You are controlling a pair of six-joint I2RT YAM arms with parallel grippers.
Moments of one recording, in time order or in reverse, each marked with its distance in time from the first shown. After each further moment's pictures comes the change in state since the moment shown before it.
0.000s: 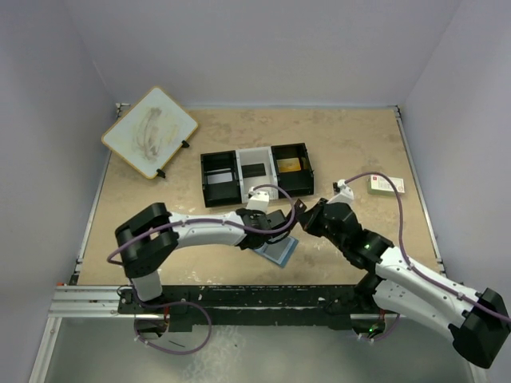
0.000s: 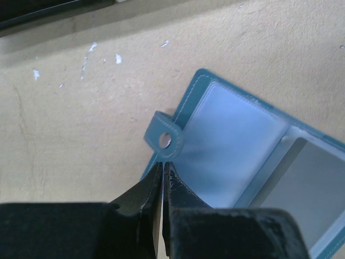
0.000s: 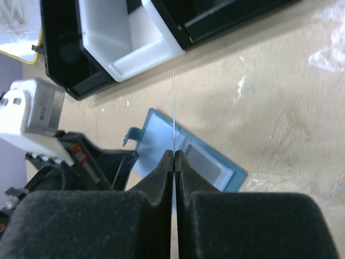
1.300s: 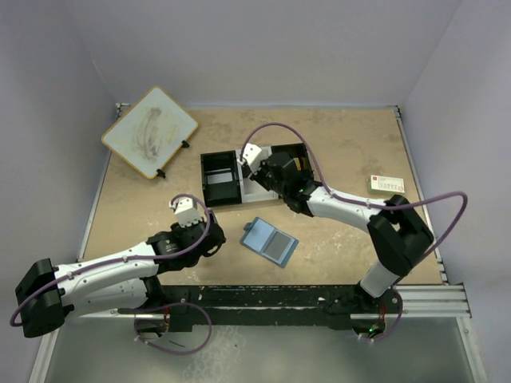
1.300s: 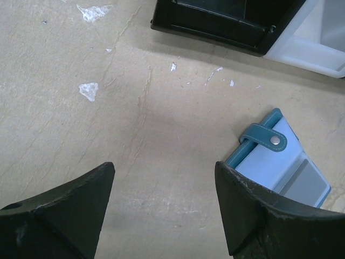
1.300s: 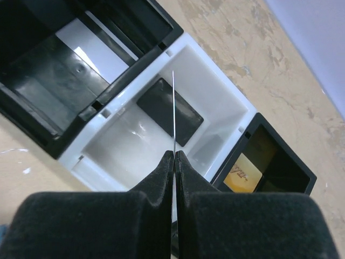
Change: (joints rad) left arm 0.105 -0.859 -0.607 0.108 -0.060 -0.261; right arm 0.000 0.816 0.553 0.407 -0.146 -1.344
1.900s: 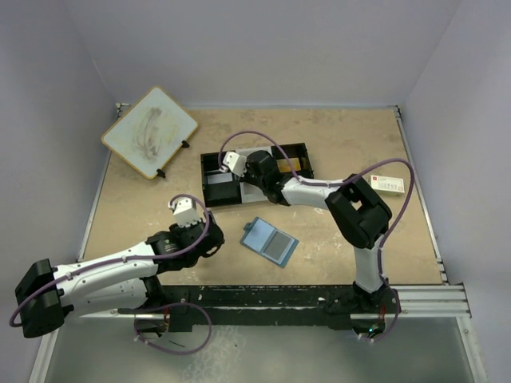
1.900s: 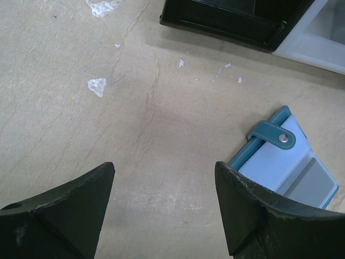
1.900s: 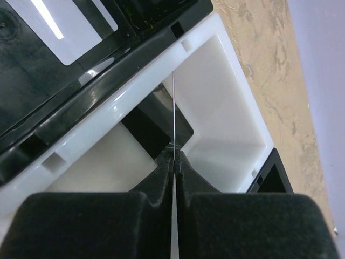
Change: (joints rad) left arm 0.000 -0.005 0.005 -0.040 0.009 -0.016; right arm 0.000 0.346 0.217 -0.027 0.121 -0.276
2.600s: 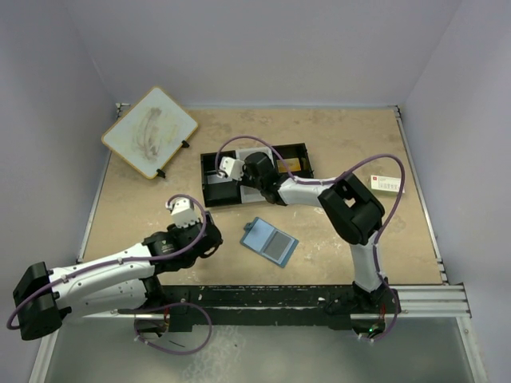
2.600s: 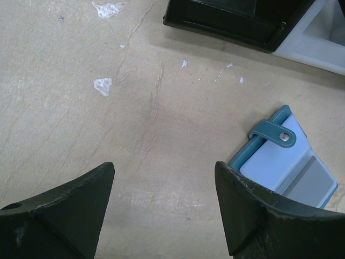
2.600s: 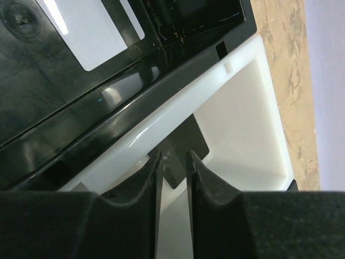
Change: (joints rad) left arm 0.000 -0.037 0.004 -0.042 -0.001 0.000; right arm -0.001 0.086 0.034 0.032 -0.051 -0.101
